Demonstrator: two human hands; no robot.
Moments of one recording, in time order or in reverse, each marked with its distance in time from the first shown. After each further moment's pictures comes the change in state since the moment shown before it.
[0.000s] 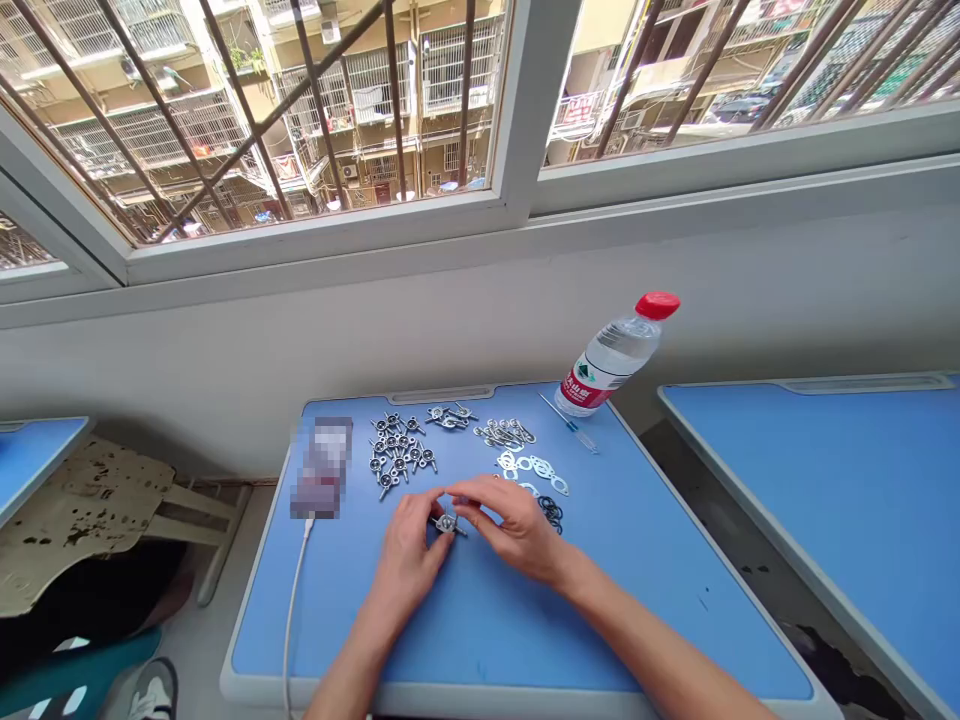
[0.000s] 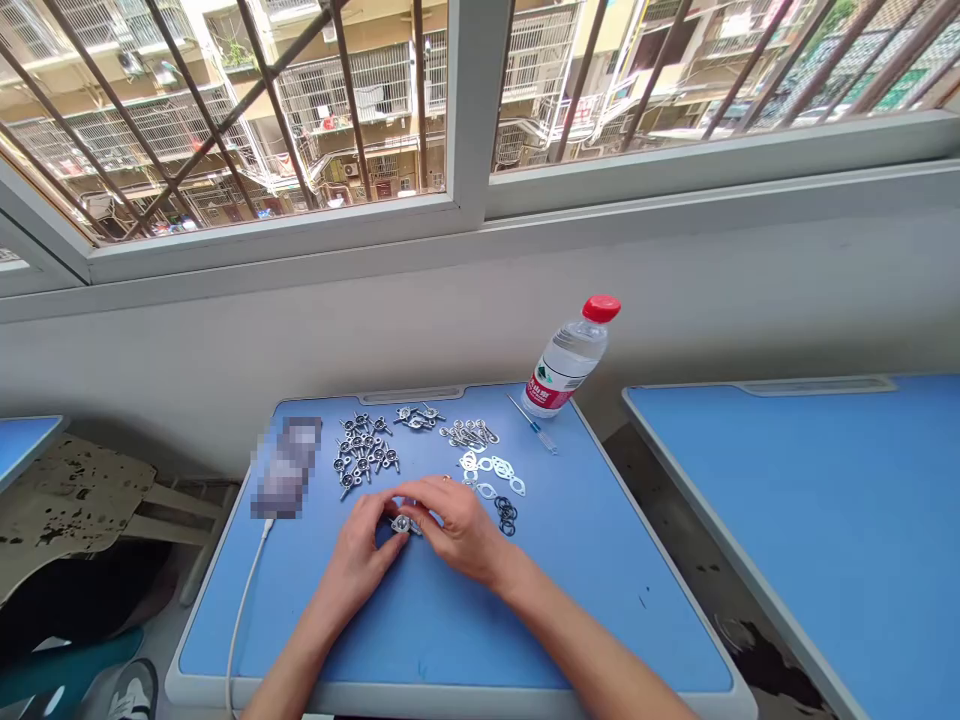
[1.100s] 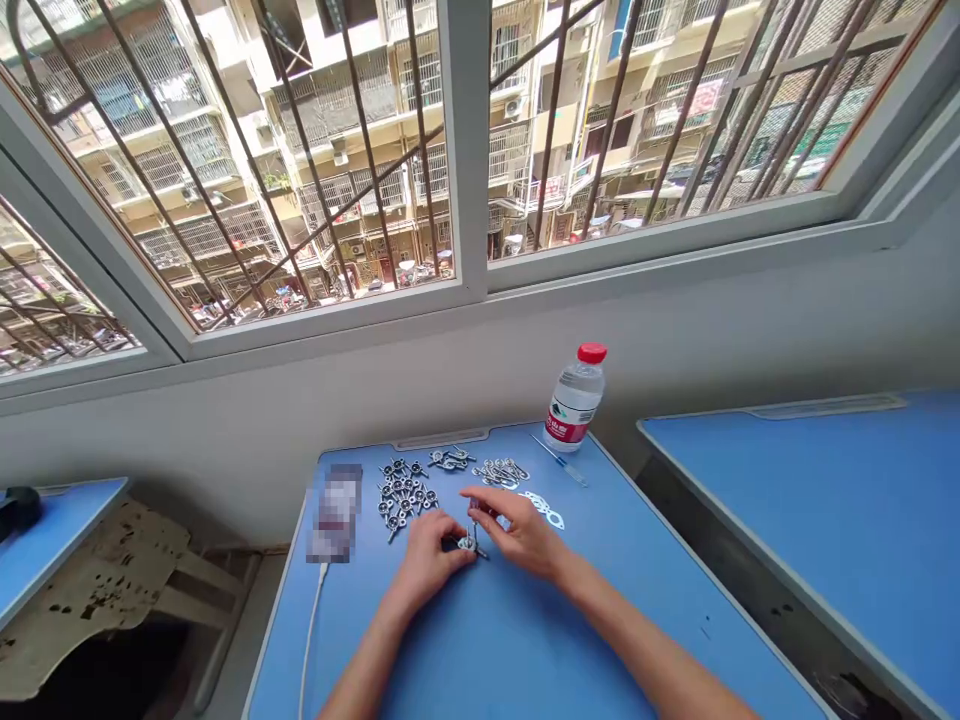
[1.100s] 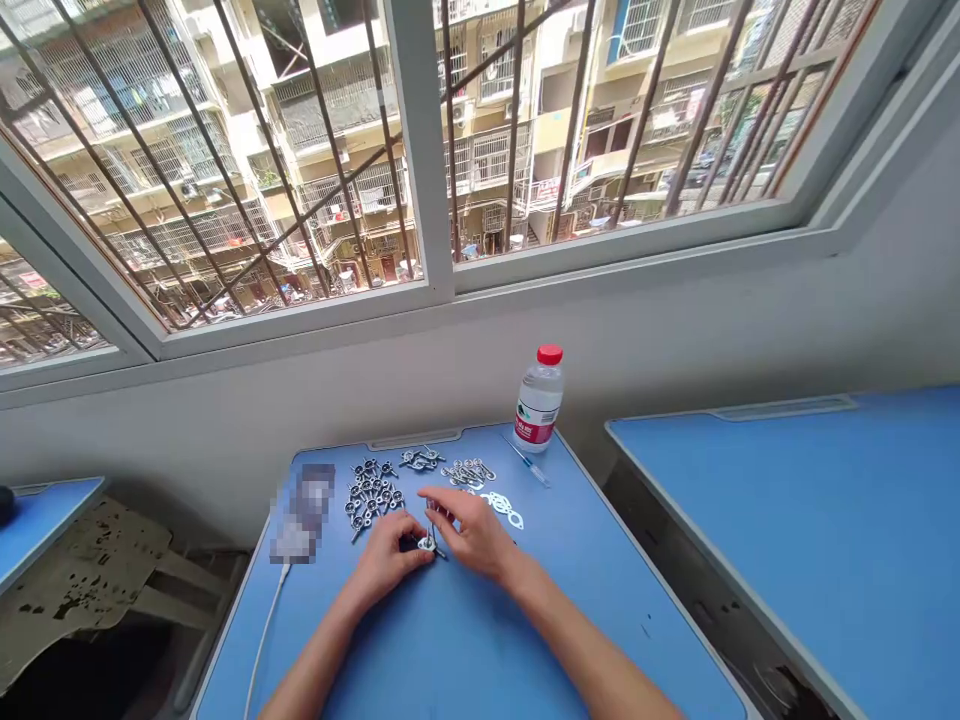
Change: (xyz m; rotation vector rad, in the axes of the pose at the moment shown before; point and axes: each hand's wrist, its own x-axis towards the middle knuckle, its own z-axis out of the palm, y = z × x) left_hand 0.048 0.003 0.002 0.159 -0.143 -0.036; right_hand -0.003 0.033 -0.012 -0.070 0.067 0.120
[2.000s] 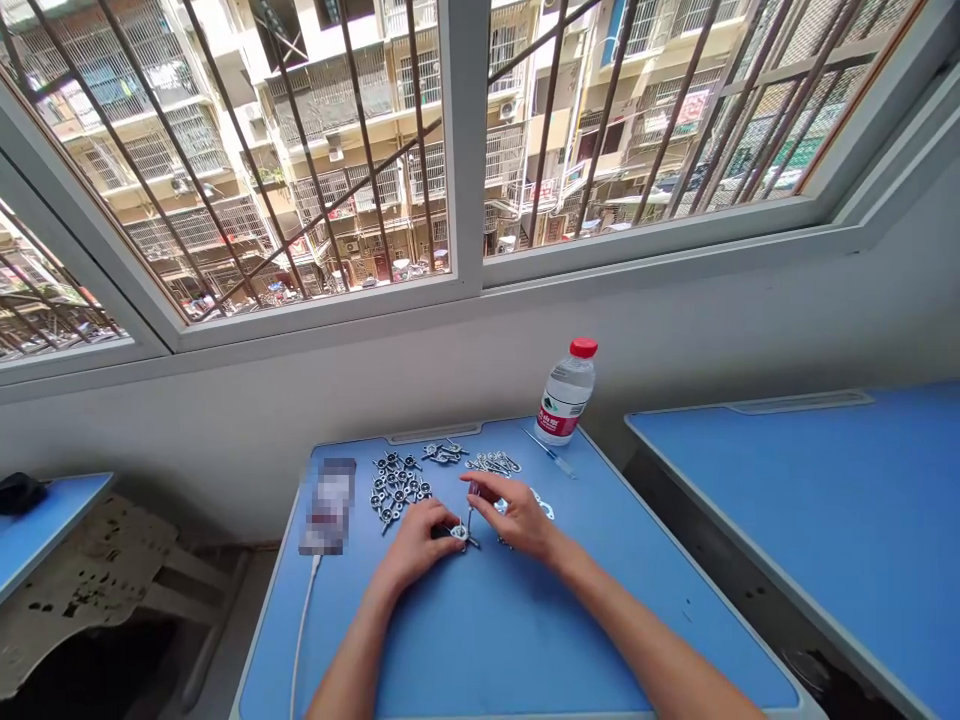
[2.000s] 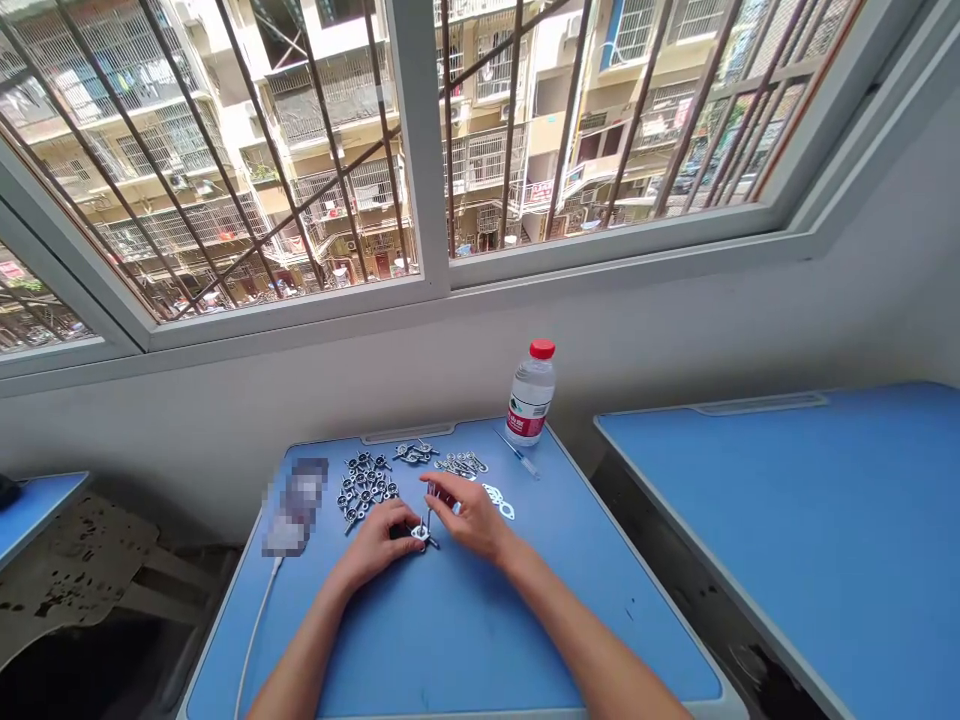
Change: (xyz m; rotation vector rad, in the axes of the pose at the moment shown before) left_hand 0.007 -0.010 -0.006 -0.079 -0.038 0.186; right_hand 0.002 0.007 -0.004 0.061 0.006 0.073
